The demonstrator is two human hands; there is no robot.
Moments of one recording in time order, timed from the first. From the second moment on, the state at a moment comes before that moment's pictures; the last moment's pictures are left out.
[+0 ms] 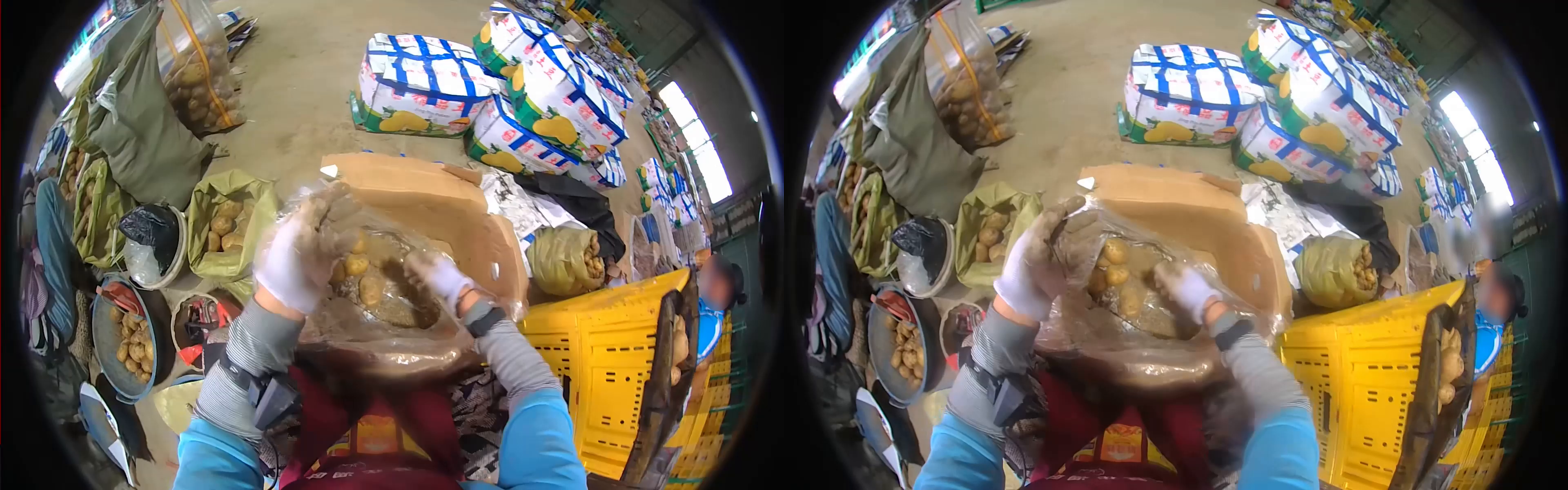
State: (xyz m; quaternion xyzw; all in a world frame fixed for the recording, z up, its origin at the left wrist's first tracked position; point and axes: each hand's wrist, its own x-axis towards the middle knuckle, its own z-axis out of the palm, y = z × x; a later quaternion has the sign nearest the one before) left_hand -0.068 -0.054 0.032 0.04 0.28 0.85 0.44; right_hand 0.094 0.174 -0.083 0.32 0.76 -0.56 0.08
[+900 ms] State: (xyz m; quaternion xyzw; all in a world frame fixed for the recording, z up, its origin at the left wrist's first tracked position) left_hand -0.007 -0.002 0.009 0.01 0.26 0.74 0.61; right_hand 0.105 0.175 0.005 0.21 0.56 -0.80 -0.09
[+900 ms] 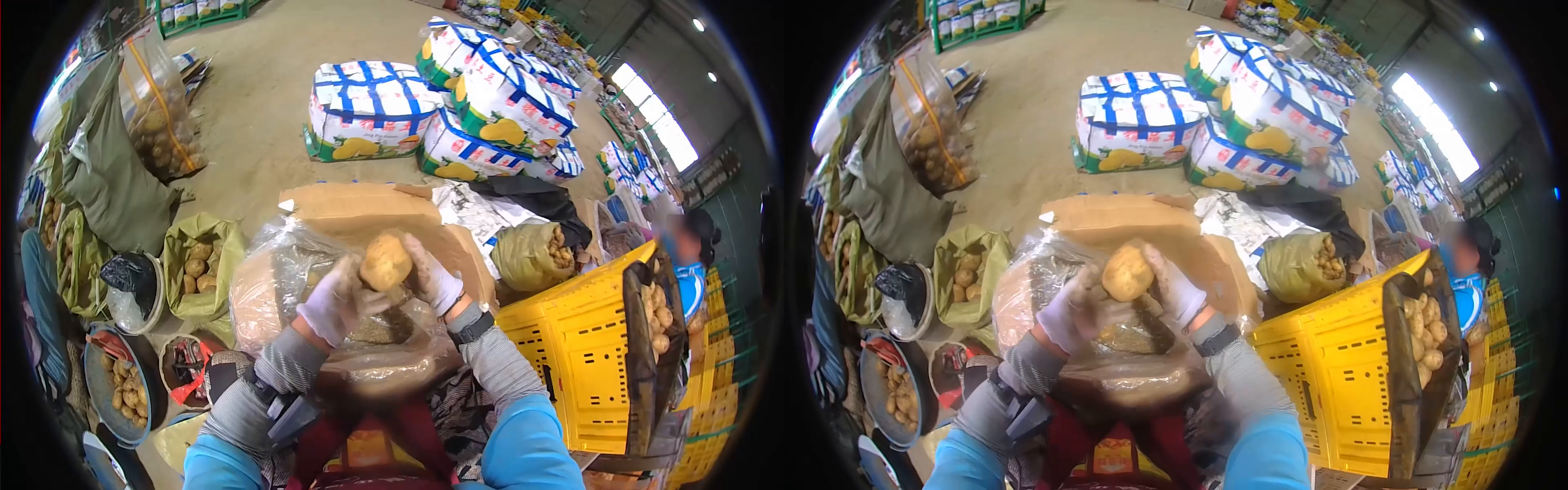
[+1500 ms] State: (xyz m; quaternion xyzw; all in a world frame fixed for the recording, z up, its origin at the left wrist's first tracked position) left_hand 0.008 0.019 0.003 0.26 0.48 0.69 0.47; right_hand 0.130 0.168 0.012 0.20 0.85 -0.38 -0.32
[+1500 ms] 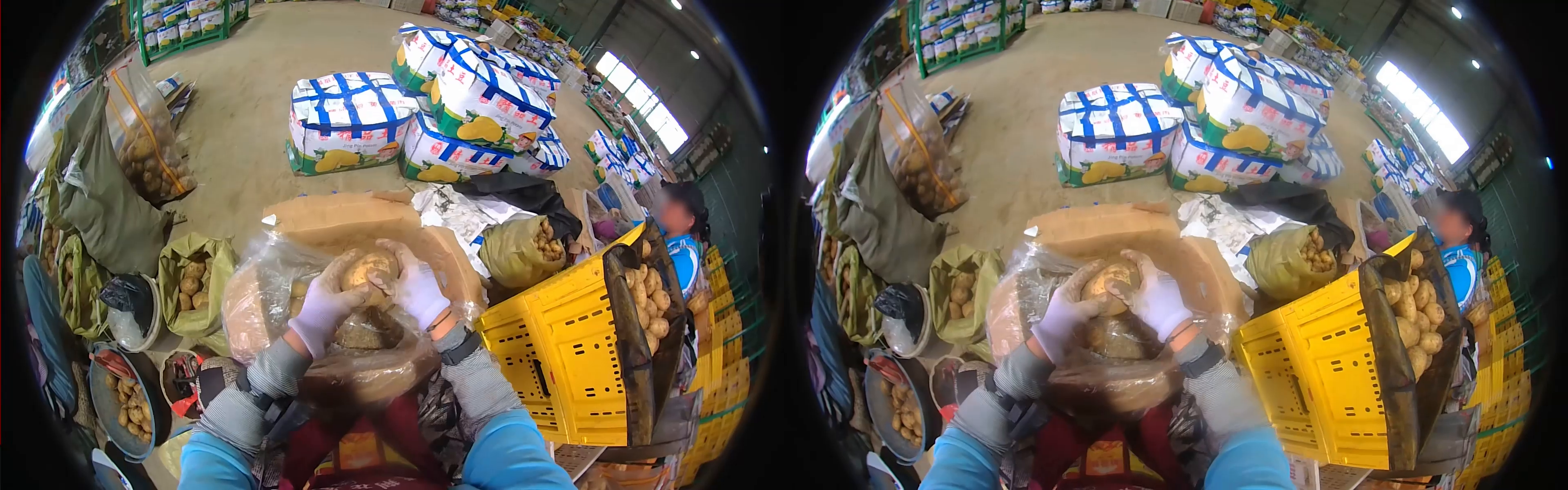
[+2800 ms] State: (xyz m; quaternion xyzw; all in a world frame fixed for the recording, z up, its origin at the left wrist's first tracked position) left_hand -0.001 0.009 0.022 0.26 0.56 0.71 0.33; right_hand 0.143 0.143 0.033 0.24 0.28 -0.91 -0.18
